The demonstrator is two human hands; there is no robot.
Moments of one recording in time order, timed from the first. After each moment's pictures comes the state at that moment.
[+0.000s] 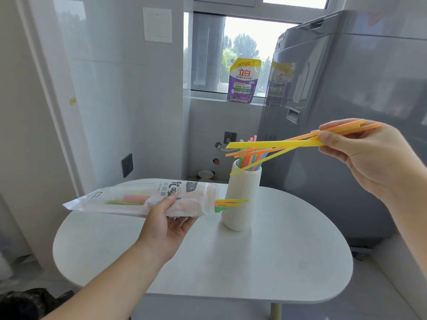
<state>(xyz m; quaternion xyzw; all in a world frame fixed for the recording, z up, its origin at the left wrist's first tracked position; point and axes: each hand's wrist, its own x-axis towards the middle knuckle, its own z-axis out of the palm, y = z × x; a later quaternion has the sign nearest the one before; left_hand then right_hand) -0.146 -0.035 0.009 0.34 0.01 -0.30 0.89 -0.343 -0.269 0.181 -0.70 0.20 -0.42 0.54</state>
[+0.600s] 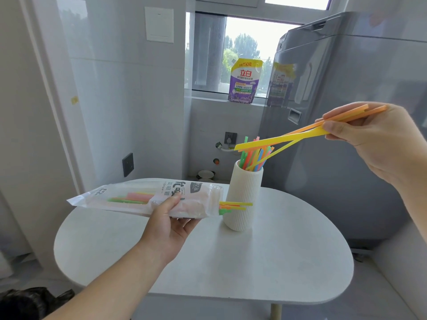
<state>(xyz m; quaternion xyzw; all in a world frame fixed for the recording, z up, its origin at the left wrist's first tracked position) -0.148 -0.036 0.010 0.34 0.00 -0.31 0.89 -0.340 -0.281 0.200 -0.79 0.17 -0.43 0.40</state>
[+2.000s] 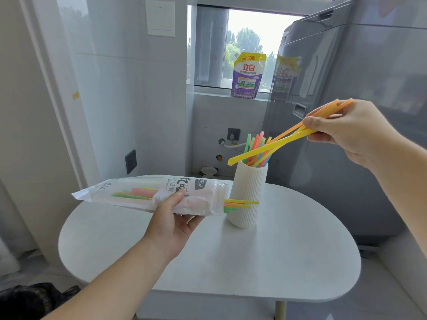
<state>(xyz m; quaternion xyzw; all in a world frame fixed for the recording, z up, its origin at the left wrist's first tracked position) -0.150 -0.035 0.013 0.35 -0.01 -0.32 0.88 -0.297 -0.284 0.196 -0.78 0.25 -0.37 0.44</state>
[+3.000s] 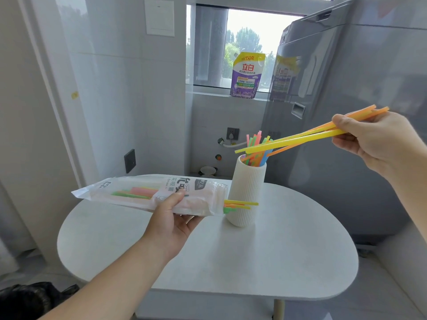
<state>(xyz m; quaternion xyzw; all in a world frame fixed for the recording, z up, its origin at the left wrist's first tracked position) -0.153 -0.035 0.014 0.35 -0.01 -0.32 0.88 -0.322 -0.317 0.186 -0.67 0.28 -0.42 0.53</state>
